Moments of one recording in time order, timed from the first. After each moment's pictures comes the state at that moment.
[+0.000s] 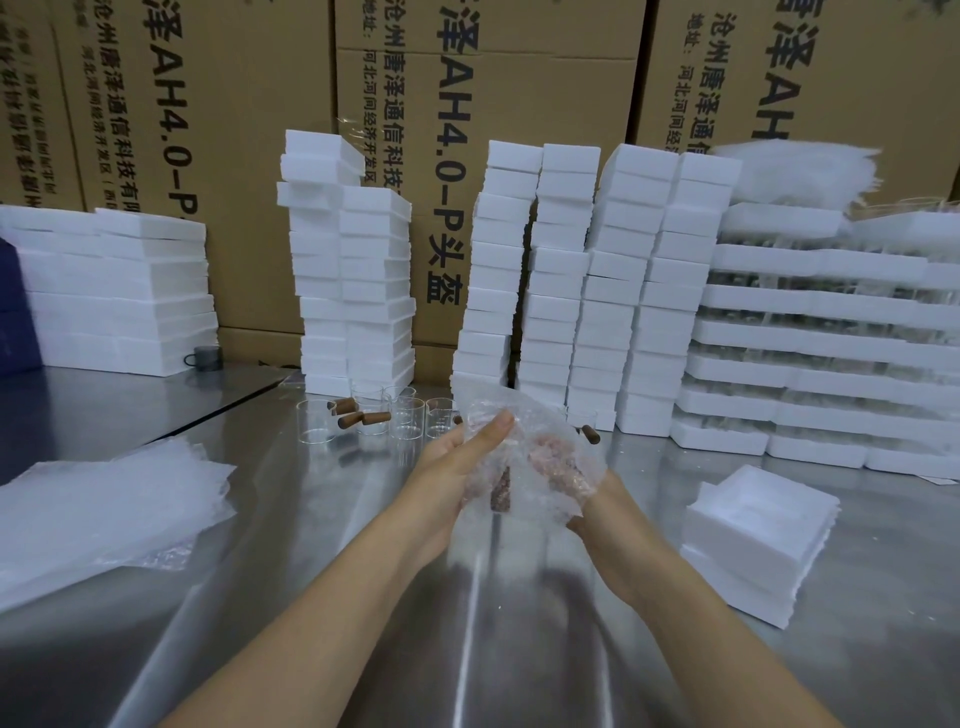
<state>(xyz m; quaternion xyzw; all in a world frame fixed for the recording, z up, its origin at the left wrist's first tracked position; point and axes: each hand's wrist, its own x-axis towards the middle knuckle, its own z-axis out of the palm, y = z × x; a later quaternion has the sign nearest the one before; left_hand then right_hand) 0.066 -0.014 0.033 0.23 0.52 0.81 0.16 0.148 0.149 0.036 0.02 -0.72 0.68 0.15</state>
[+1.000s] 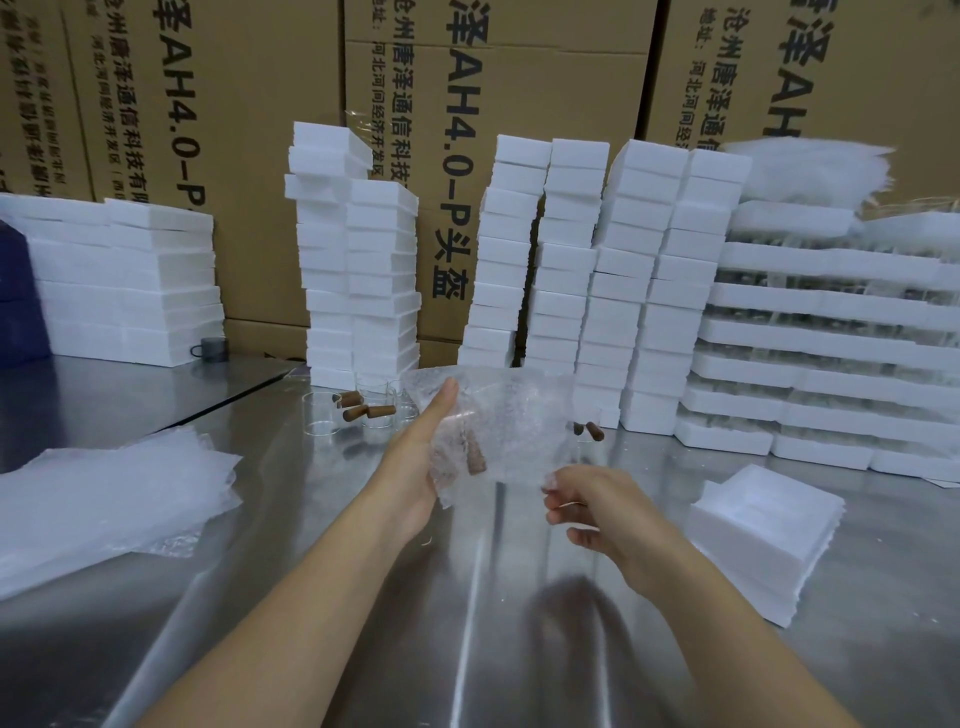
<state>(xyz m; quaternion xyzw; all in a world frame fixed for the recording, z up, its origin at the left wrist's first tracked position) 0.053 -0.038 0.041 0.17 0.51 0.83 0.15 0.149 0.162 0.038 -0.11 -0.75 0.65 0.07</state>
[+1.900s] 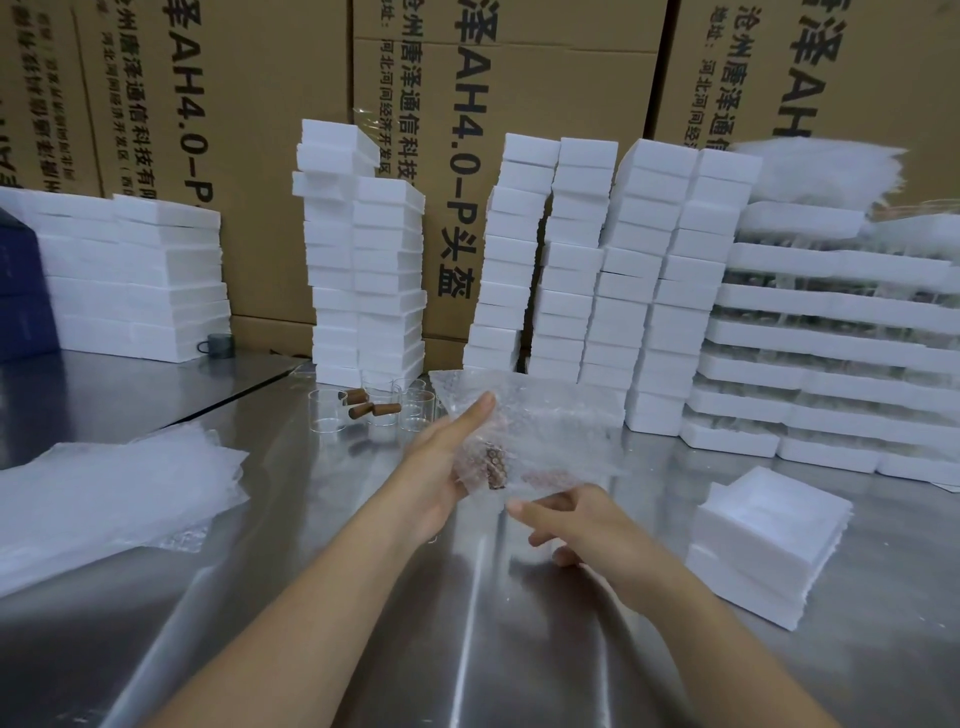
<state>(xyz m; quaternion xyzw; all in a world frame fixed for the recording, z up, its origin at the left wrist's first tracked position) 0.060 -0.031 0.039 0.20 0.51 0.82 0.16 0.149 0.148 0.022 -0.02 -0.82 0.57 0.05</state>
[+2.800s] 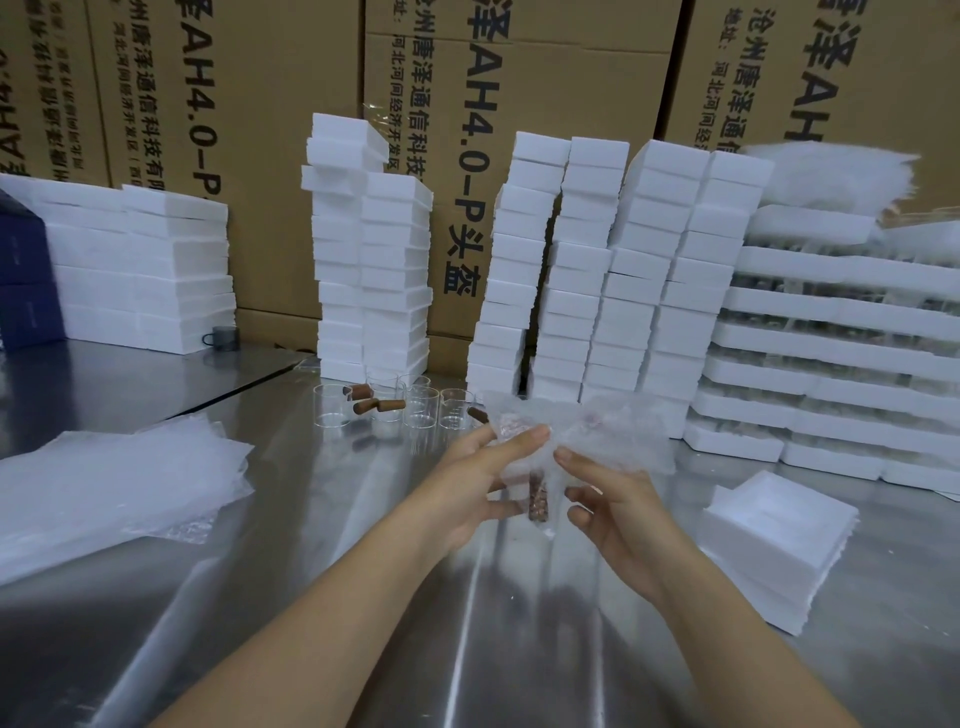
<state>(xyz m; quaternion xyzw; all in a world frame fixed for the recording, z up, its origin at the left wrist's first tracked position) 0.072 -0.013 0.031 0.22 0.57 0.77 0.18 0.146 0.158 0.033 -0.02 -0.59 0.80 0.10</state>
